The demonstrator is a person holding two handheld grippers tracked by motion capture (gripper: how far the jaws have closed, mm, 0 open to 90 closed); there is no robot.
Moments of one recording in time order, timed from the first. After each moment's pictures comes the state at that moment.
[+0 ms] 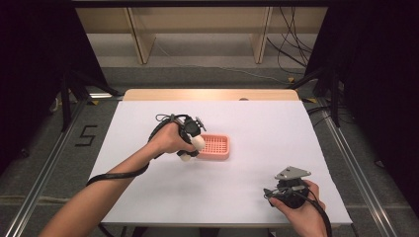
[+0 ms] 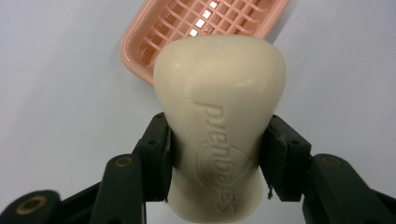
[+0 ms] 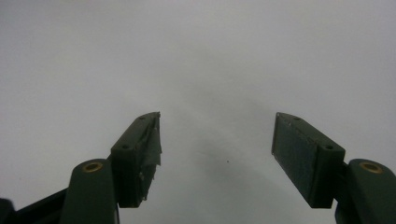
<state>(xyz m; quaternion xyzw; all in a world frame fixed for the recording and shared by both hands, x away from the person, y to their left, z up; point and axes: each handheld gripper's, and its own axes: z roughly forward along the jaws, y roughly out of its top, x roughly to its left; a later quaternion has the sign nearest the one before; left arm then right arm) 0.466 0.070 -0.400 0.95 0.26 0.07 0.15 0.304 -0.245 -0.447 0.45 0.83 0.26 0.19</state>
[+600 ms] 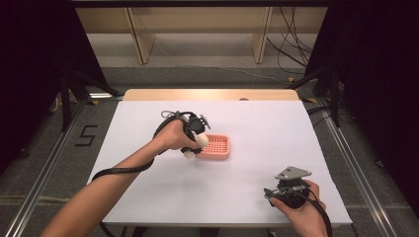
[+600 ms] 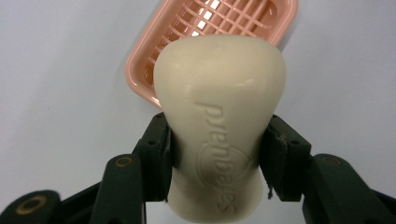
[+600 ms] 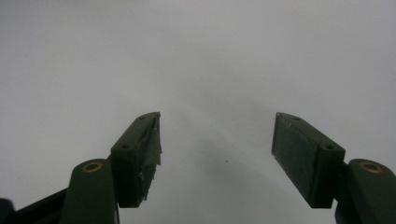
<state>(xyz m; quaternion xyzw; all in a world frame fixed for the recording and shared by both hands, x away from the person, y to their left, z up) 0.476 0.058 -0.399 0.95 0.25 0.08 0.14 0.304 -0.246 -0.447 0.45 0.83 0.26 0.19</state>
